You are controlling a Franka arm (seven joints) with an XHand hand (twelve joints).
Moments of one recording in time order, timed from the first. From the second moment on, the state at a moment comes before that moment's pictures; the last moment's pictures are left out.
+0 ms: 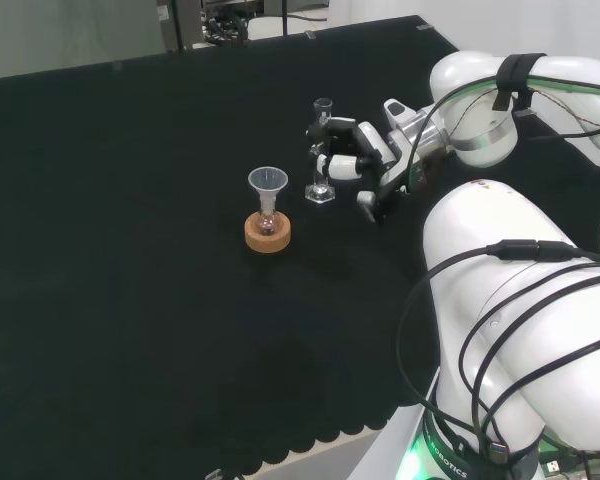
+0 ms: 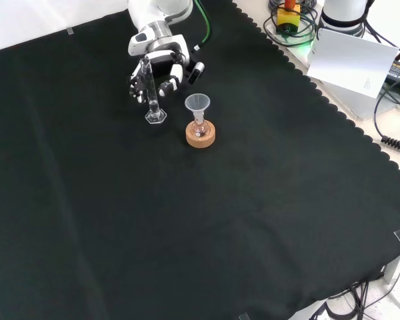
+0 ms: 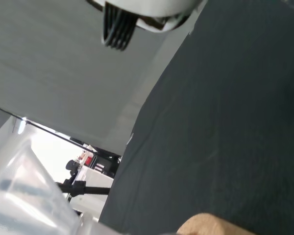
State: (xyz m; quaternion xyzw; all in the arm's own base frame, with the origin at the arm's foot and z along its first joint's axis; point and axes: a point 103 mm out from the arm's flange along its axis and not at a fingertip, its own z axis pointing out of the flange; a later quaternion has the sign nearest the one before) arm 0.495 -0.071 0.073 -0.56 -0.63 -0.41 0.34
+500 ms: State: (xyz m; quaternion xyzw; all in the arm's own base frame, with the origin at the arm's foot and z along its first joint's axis) arm 0.494 -0.075 0.073 -0.56 -0.62 -0.43 0.35
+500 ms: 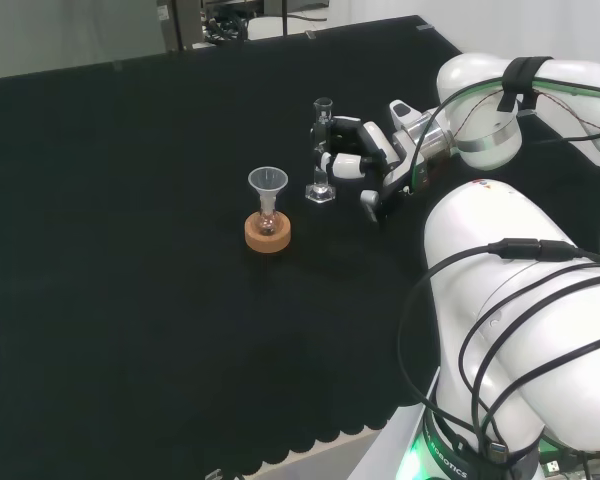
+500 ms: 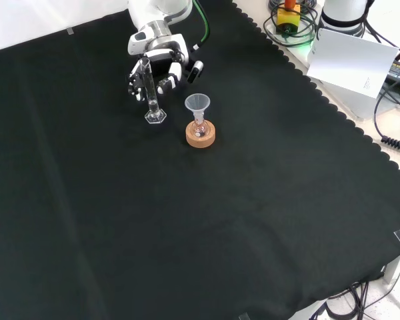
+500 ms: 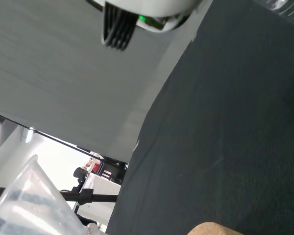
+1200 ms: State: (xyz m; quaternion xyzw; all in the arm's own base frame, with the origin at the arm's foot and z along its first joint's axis) arm 0.495 -0.079 0.078 -0.54 -0.63 -0.43 0.36
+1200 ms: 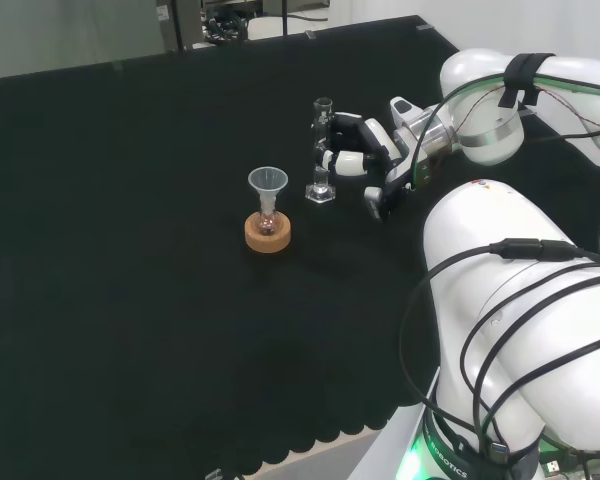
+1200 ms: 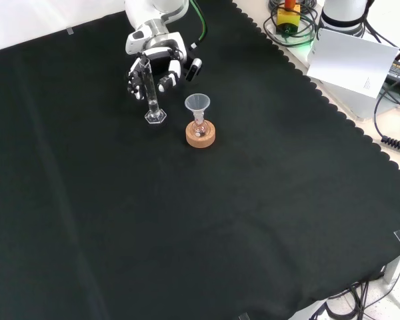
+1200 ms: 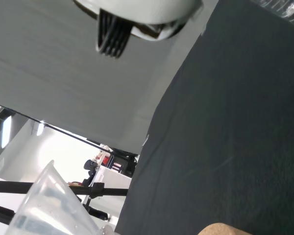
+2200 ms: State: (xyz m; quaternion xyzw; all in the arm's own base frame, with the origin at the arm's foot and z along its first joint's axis) arm 0.495 -0.071 0.076 -0.56 -0.62 -0.43 0.34
